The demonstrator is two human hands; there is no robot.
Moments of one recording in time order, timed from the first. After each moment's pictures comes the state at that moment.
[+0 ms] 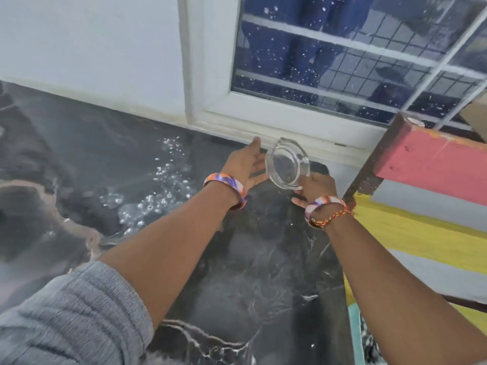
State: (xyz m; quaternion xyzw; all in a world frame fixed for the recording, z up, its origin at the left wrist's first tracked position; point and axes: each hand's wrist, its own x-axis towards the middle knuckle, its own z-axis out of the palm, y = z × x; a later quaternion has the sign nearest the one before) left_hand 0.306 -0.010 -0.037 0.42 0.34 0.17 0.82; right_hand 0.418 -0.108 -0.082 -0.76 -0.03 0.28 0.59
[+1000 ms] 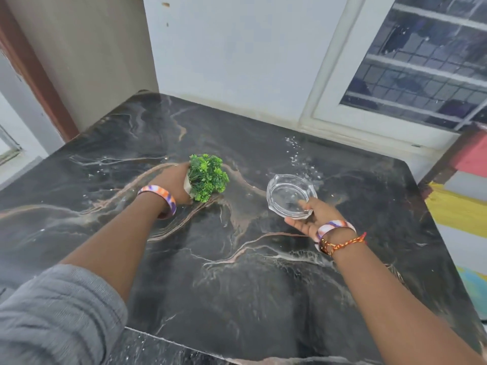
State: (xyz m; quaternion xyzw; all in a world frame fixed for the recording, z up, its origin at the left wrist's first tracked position) left_hand -0.110 0.177 -0.060 0.89 0.39 0.05 0.23; right_hand 0.085 -0.035 -0.059 -0.63 0.07 0.41 0.66
